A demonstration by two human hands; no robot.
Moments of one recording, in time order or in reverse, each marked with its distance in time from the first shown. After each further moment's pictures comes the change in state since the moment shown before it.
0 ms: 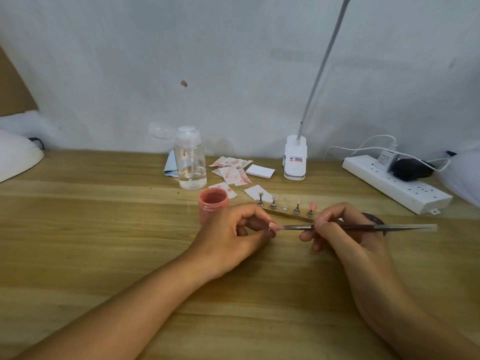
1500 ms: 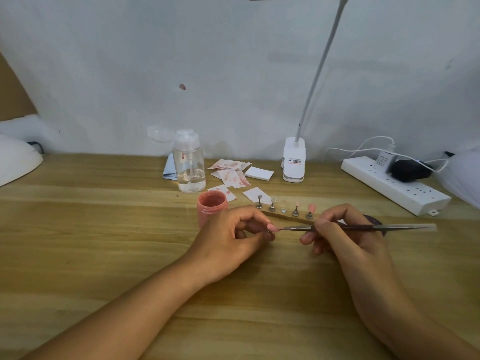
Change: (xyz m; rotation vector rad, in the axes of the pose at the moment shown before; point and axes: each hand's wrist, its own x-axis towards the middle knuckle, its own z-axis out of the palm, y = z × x) left_hand -0.001 0.002 0.000 -0.007 0.007 -0.015; right_hand -0.001 -0.003 0.000 -0.006 0.014 0.002
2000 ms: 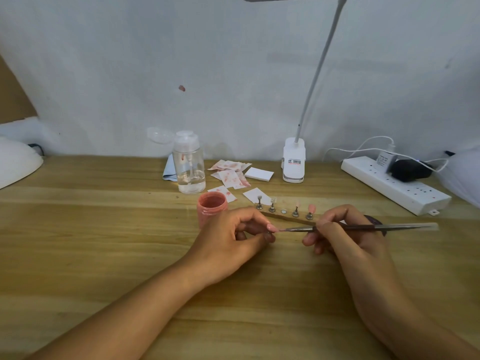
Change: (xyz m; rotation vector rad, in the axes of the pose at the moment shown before) left_hand -0.001 0.002 0.000 -0.005 -0.010 -0.009; right_hand -0.001 0.000 0.000 0.013 0.013 0.004
